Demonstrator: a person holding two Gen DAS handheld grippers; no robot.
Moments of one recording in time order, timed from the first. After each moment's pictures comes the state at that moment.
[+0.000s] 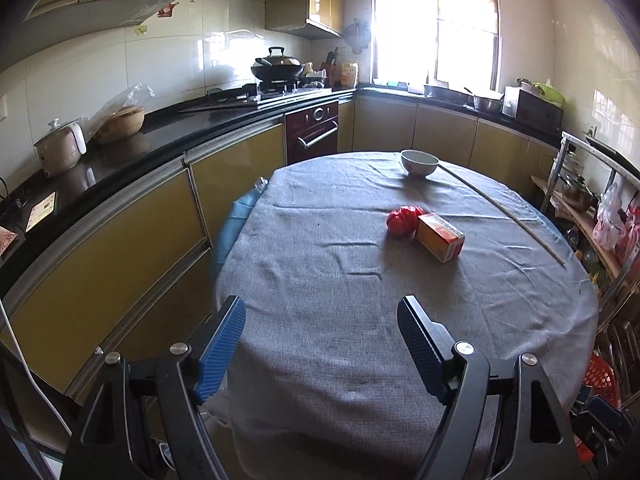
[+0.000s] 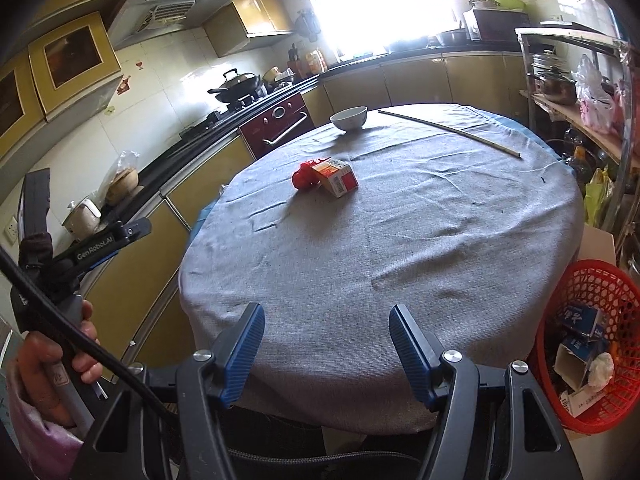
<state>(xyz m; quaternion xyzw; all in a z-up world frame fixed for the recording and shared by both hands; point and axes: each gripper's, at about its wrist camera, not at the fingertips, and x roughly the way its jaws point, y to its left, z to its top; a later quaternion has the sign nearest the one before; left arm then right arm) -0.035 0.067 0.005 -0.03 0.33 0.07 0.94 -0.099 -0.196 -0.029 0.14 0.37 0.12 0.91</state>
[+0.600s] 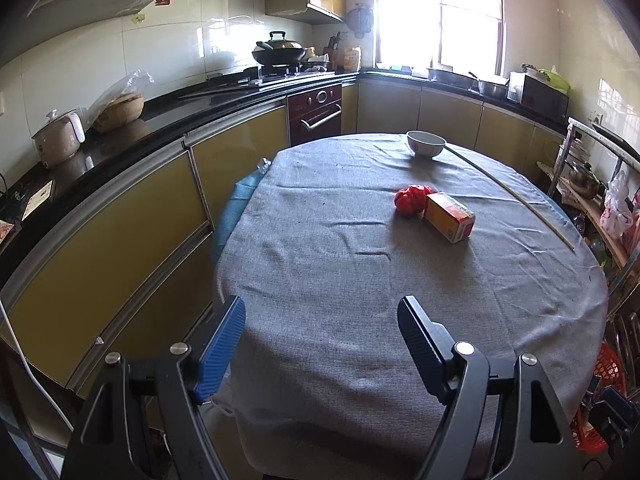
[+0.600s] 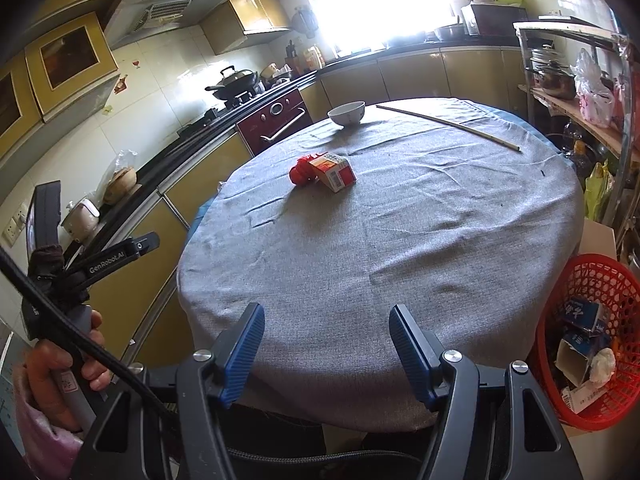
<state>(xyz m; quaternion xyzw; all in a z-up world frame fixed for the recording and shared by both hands) -0.029 0.072 -0.013 -0.03 0.35 0.07 0.93 -0.097 -0.198 -0.035 0.14 0.38 0.12 0.91</state>
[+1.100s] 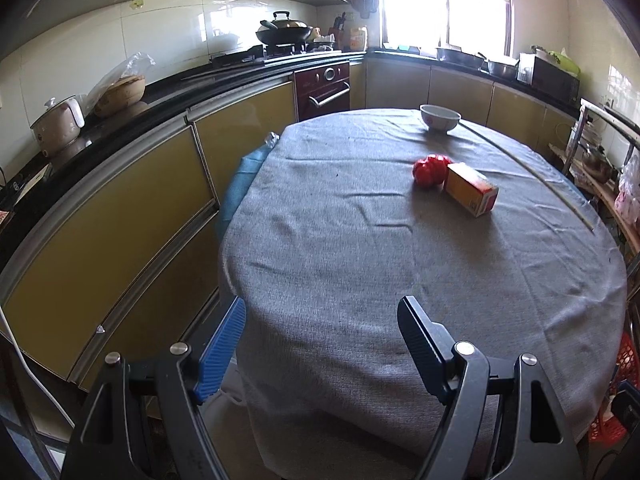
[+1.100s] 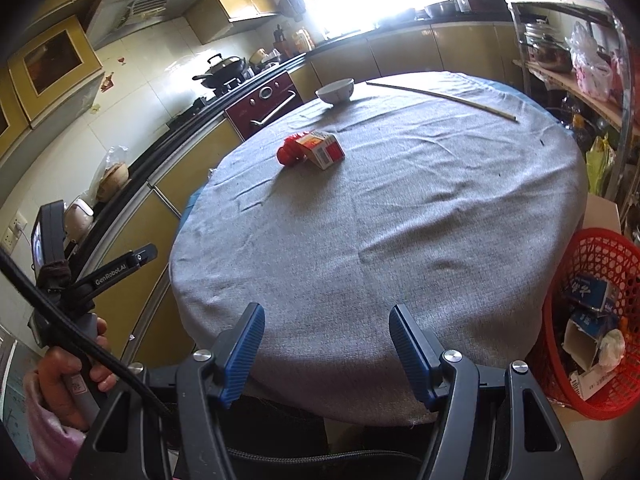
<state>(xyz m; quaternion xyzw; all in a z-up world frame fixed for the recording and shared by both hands) -0.018 0.080 -0.048 -0.01 0.39 0.09 0.92 -0.086 -0.209 -0.059 0.16 0.42 0.11 0.89</state>
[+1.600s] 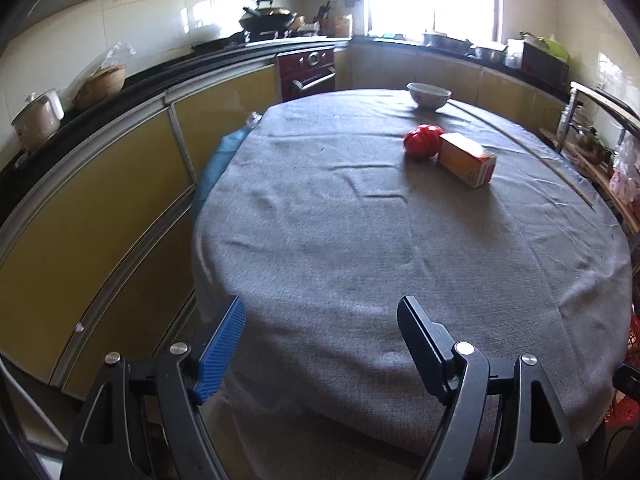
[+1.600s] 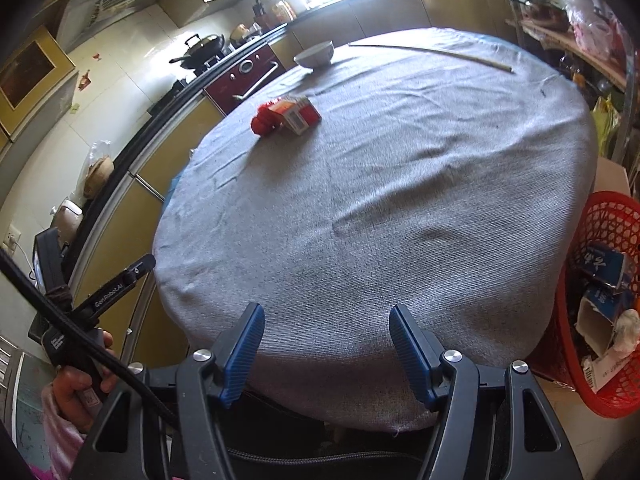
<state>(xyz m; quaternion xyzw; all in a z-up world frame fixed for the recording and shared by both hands) -0.010 0.077 -0.082 -0.01 0.39 0.05 0.92 -0.056 -0.221 -0.097 0.19 0.47 0.12 0.85</state>
